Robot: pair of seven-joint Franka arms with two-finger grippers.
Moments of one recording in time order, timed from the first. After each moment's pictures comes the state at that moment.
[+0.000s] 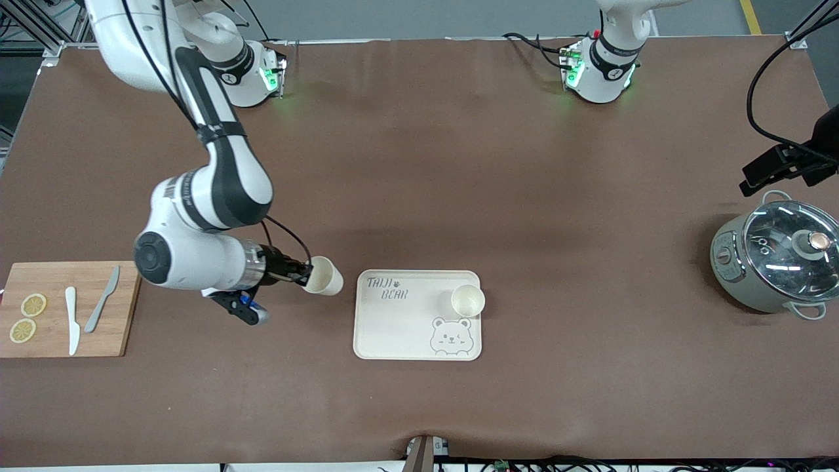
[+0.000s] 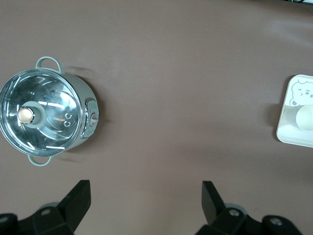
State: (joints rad) left arm 0.17 0.08 -0.23 -1.39 0.06 1.52 -0.20; right arm 0.42 0.60 -0.13 -1.46 0.48 1.95 0.64
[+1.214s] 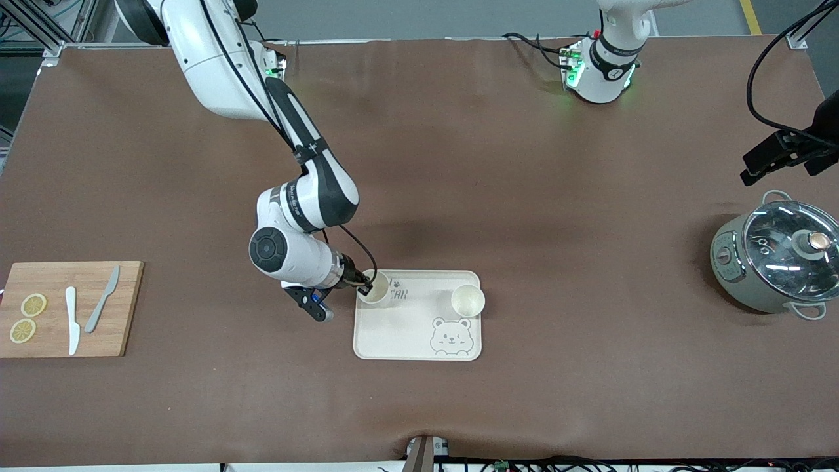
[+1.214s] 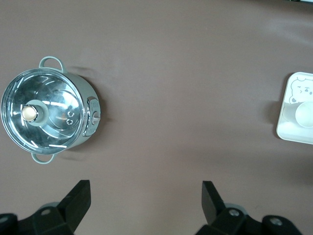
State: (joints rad) left arm 0.17 0.05 -0.23 -1.41 0.06 1.52 -0.18; right arm 0.58 0.75 -0.14 -1.45 0.49 2.20 0.88
